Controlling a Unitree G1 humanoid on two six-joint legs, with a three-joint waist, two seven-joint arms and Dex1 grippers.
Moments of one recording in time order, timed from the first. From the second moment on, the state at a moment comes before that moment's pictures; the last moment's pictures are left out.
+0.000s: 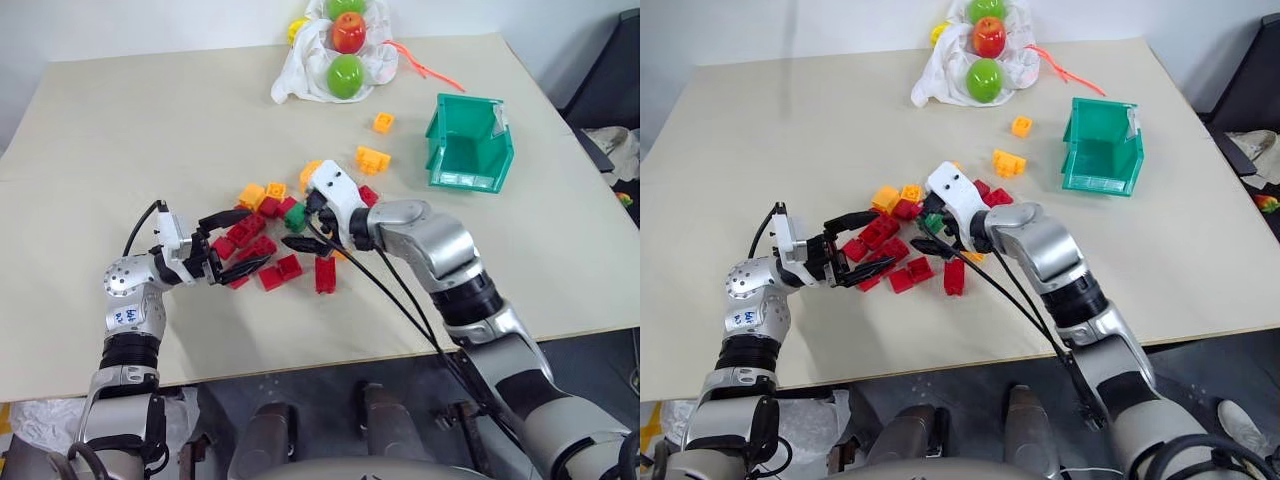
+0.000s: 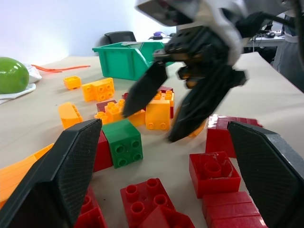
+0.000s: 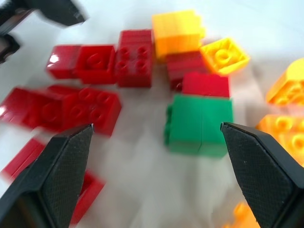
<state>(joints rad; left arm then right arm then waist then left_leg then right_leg) -0.50 0.45 0.18 0.56 -0.45 -0.31 -1.29 -0.91 -0.18 0.34 0.16 0.20 0.88 0.59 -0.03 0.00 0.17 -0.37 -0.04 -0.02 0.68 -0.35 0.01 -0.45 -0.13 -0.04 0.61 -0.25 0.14</state>
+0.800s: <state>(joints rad) -0.50 0.45 0.18 0.56 -0.45 -0.31 -1.28 -1.03 -0.09 0.36 0.42 0.04 0.80 0.55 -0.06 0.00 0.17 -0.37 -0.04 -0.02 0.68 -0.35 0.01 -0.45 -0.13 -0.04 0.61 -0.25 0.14</state>
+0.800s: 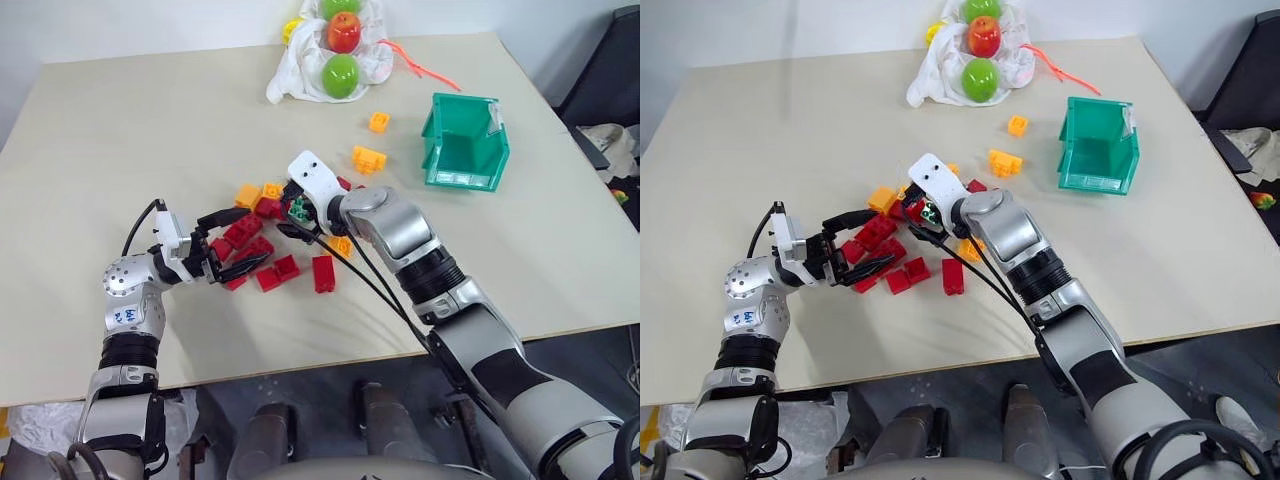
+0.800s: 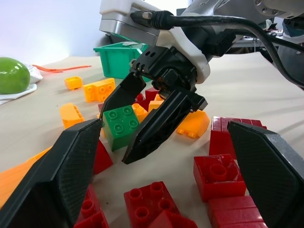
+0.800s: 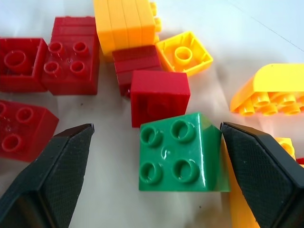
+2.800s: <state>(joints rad) -0.47 0.42 0.09 0.36 -0.42 -0.22 -1.15 -0.80 -0.26 0.19 -0.21 0.23 0.99 0.60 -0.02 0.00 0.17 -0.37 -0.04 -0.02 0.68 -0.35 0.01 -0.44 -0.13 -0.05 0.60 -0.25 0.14</state>
